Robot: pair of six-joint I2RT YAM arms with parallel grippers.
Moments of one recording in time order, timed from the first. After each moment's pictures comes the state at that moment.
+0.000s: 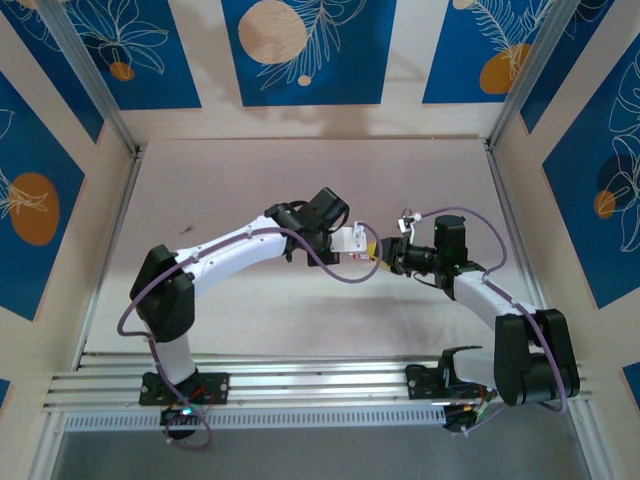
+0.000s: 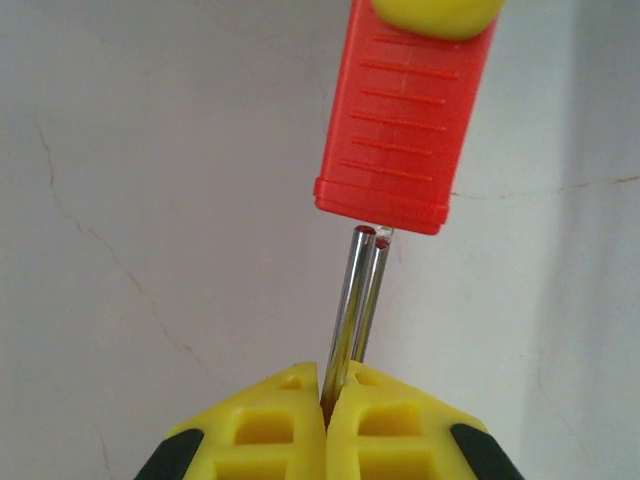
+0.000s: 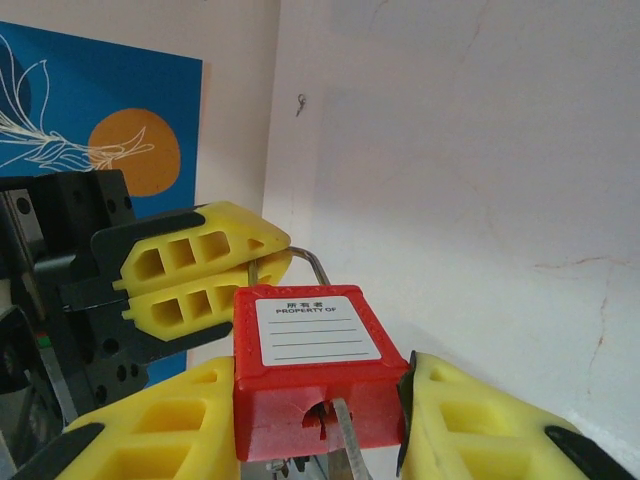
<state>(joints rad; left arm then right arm) -0.87 1.80 1.51 -0.75 -0.01 0.70 0.10 1.23 0.49 0.13 -1.02 0.80</state>
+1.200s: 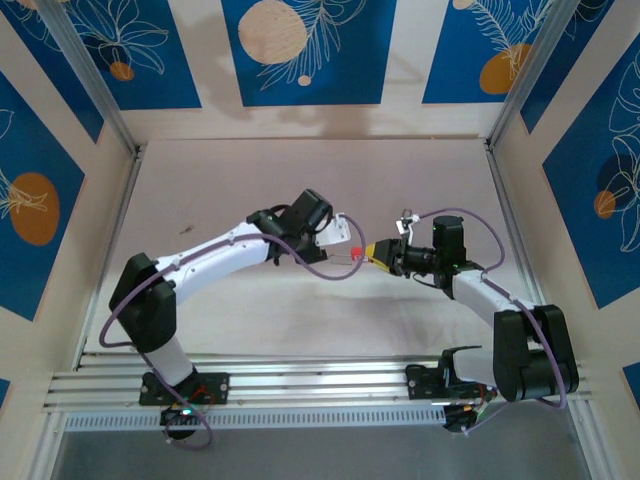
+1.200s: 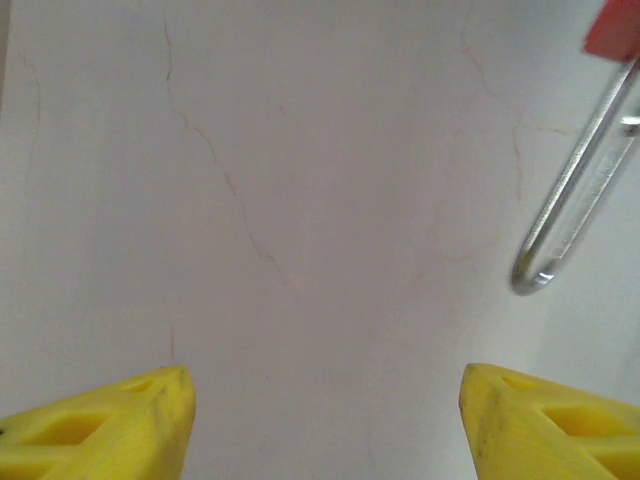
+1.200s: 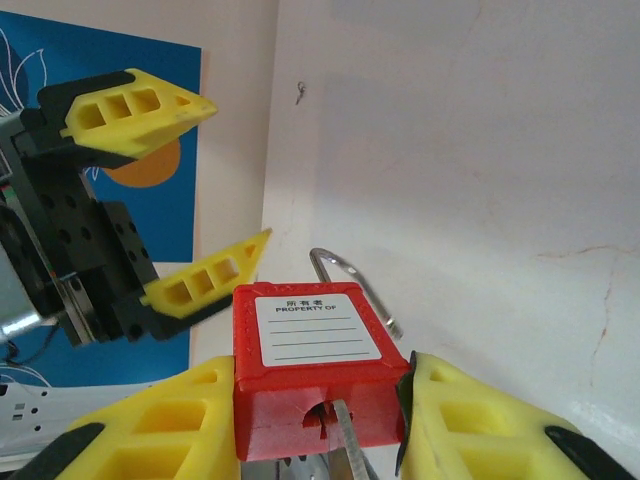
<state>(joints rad) -0.86 1.67 1.33 -0.60 -0.20 0.63 0.12 1.26 0.49 0.13 -1.04 0.80</state>
